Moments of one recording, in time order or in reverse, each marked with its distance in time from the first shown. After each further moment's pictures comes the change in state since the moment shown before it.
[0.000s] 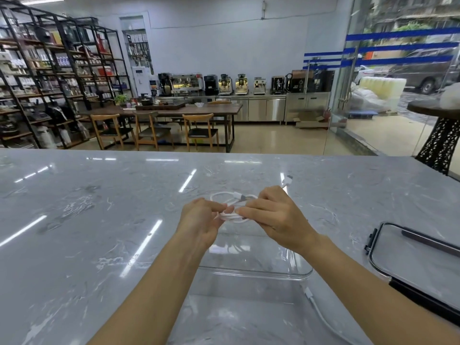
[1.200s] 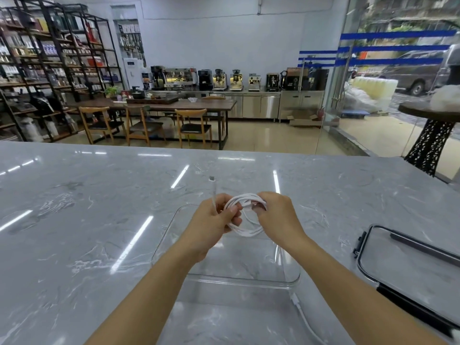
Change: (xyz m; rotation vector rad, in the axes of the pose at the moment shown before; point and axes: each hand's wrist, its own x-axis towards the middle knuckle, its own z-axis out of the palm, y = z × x) left_hand 0.008 -0.026 0.008 0.736 -0.354 0.369; right_hand 0.004 0.007 -0.004 0.170 -0.326 1.045
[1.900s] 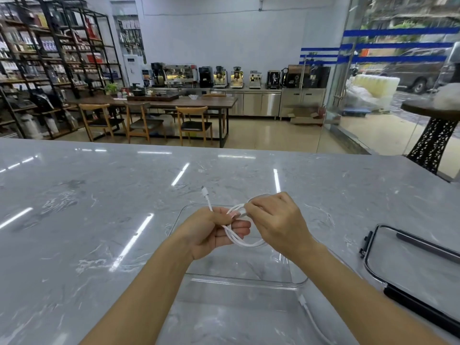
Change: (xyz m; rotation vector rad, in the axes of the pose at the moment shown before) left_hand 0.003 -0.003 -0.020 -0.459 -0.146 -0.412; right_hand -0.006 0.016 0.012 -0.431 0.396 -0.781
